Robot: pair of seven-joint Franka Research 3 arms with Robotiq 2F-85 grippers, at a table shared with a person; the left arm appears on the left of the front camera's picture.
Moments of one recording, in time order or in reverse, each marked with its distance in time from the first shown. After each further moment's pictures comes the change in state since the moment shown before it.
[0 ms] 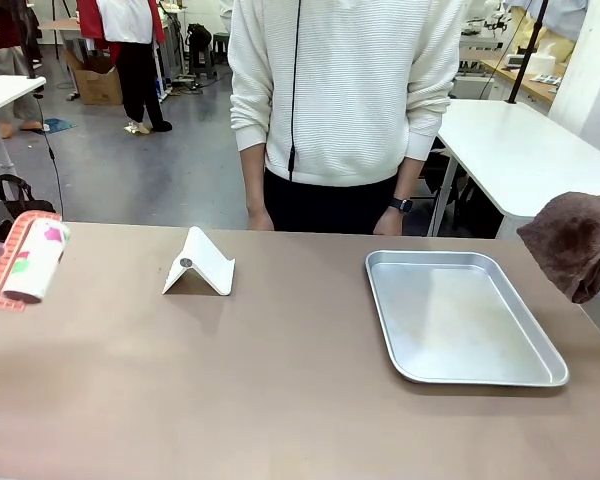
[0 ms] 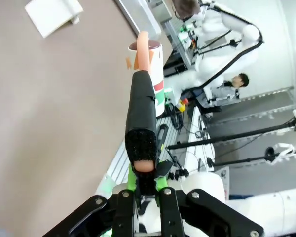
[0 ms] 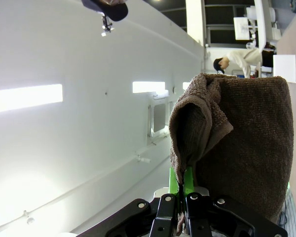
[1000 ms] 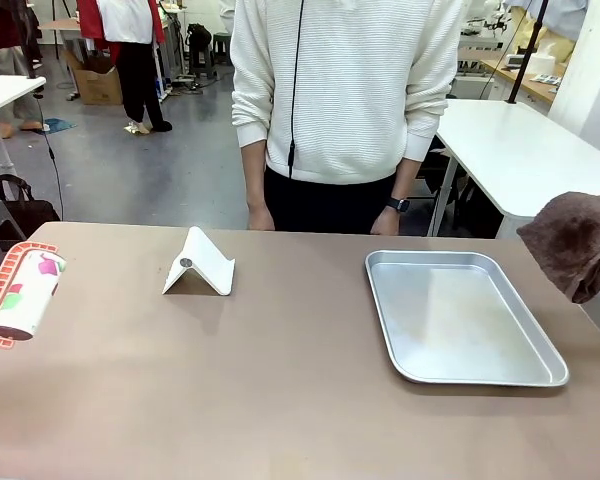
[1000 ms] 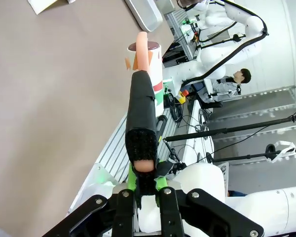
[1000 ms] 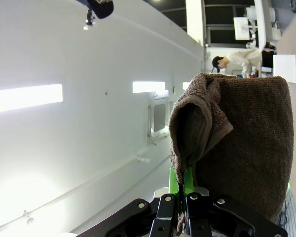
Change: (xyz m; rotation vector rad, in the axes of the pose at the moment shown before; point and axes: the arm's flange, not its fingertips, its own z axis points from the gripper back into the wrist) left arm -0.028 -0.012 -0.017 0.011 0.020 0.022; right arm 0.000 0.000 0.000 0.000 0.000 0.000
